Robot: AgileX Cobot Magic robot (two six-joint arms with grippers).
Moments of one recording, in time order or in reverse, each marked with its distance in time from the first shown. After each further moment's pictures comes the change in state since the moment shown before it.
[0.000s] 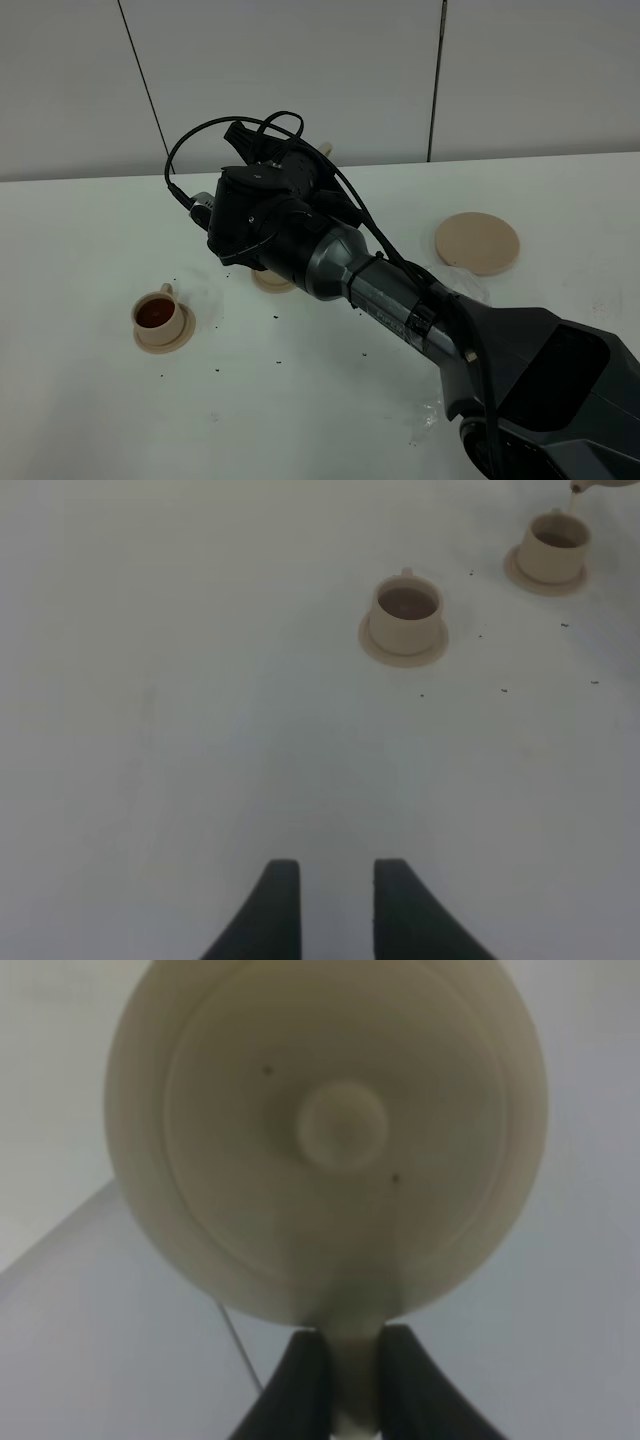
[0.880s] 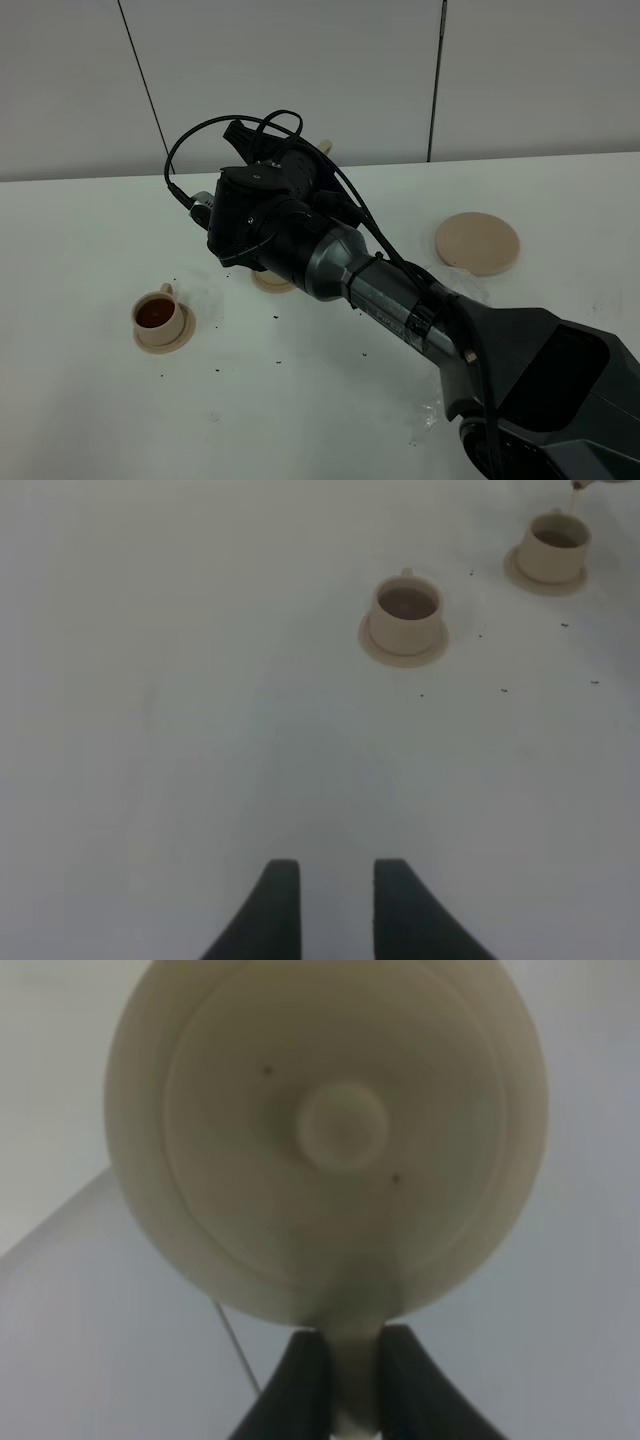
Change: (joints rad) left arm 0.000 0.000 0.000 0.000 0.000 0.000; right arm 0.001 0.000 0.000 -0.013 -0.001 0.000
